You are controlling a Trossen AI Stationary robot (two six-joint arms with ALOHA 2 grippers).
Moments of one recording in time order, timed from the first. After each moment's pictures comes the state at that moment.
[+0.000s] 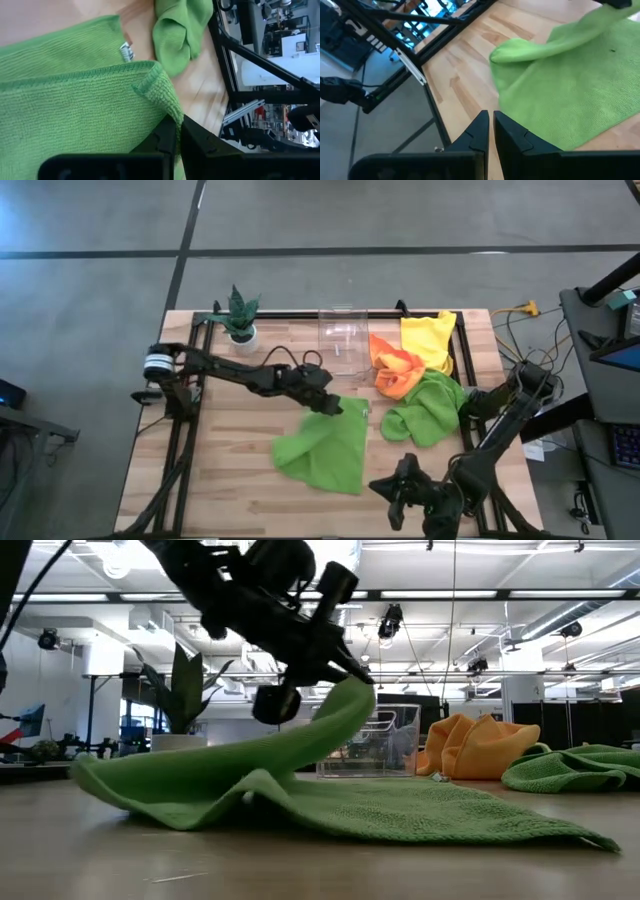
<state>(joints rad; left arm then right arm) 0.04 1.77 1.05 0.18 0.26 -1.11 0.93 1.65 1.22 -0.42 0.90 1.36</state>
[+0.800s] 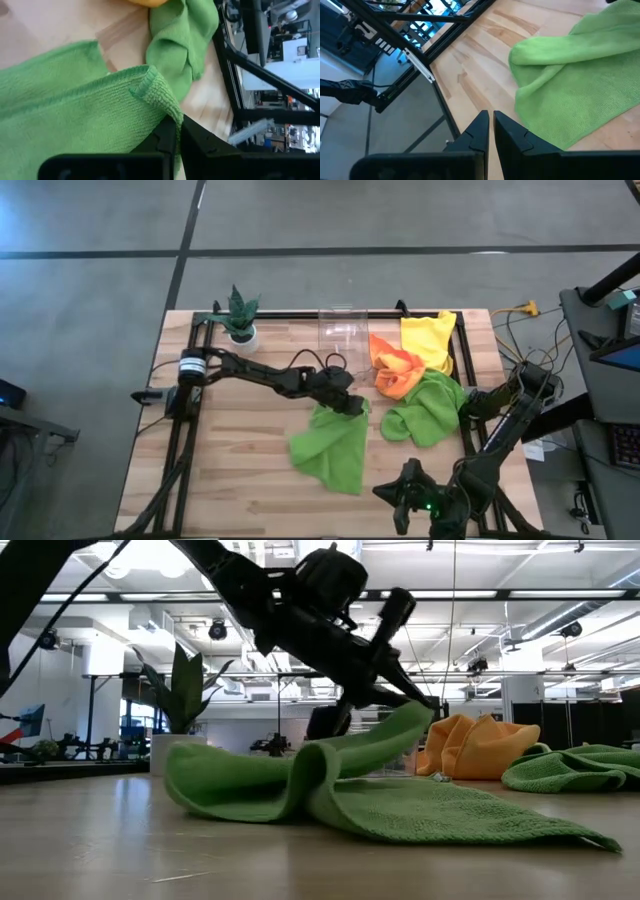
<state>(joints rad) 0.05 2.02 1.30 0.18 0.23 -1.12 0.96 1.65 1.22 -0.41 0.90 1.43</state>
